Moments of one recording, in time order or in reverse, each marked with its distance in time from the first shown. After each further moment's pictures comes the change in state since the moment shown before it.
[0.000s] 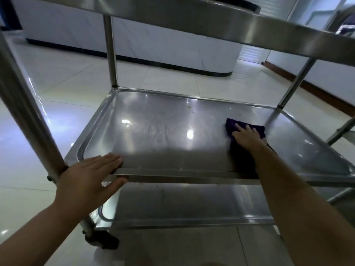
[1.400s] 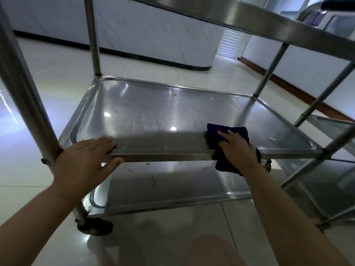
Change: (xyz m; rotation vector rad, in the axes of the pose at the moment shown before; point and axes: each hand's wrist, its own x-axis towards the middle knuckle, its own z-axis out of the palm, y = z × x) left_hand -0.010 0.003 -0.009 0.023 -0.010 0.032; right_hand -0.146 -0.009 0.033 0.113 0.198 -0.063
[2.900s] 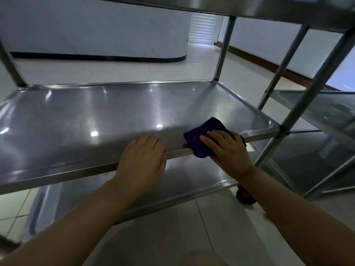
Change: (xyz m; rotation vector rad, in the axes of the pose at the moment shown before) left_hand 0.113 0.265 0.084 -0.133 -0.243 0.226; right_hand 0.019 0.207 0.021 -0.230 0.602 -0.640
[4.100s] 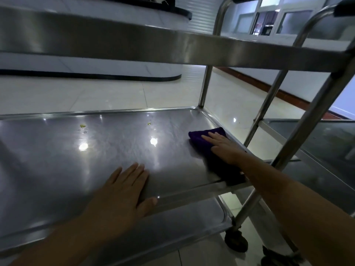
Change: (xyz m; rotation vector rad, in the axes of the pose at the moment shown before) left_hand 0.081 0.000 0.038 0.104 -0.444 -0.050; right_hand 0.095 0.169 0.037 0.399 -0.794 0.500
